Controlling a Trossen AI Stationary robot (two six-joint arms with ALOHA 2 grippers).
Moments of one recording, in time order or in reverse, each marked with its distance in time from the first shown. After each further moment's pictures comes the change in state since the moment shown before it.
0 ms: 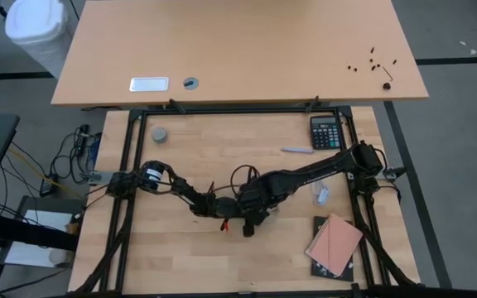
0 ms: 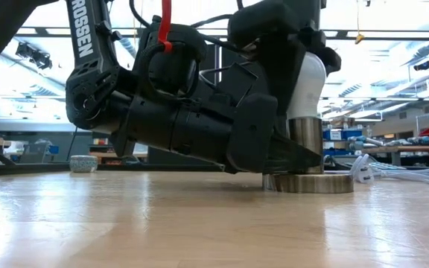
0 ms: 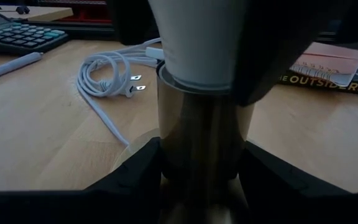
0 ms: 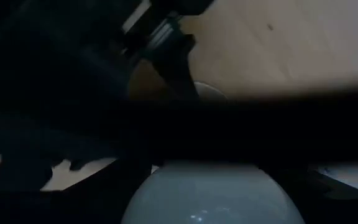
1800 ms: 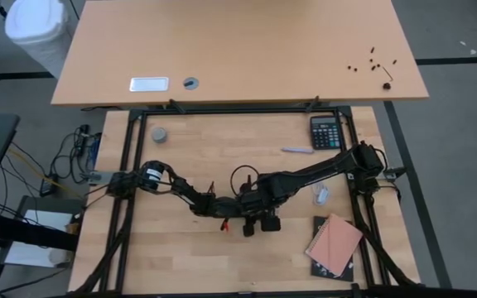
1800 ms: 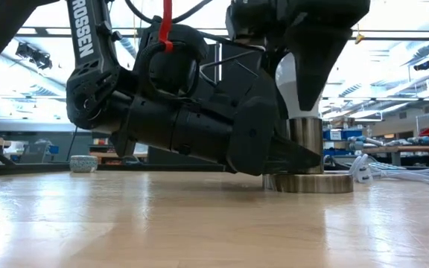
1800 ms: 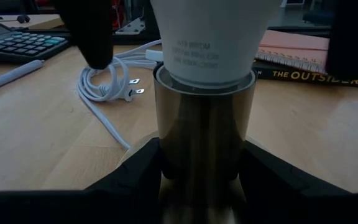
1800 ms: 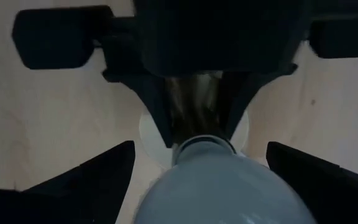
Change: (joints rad) left arm 0.000 0.000 0.000 0.002 0.002 0.049; right arm 0.019 -0.001 -0.002 0.014 -0.053 -0.777
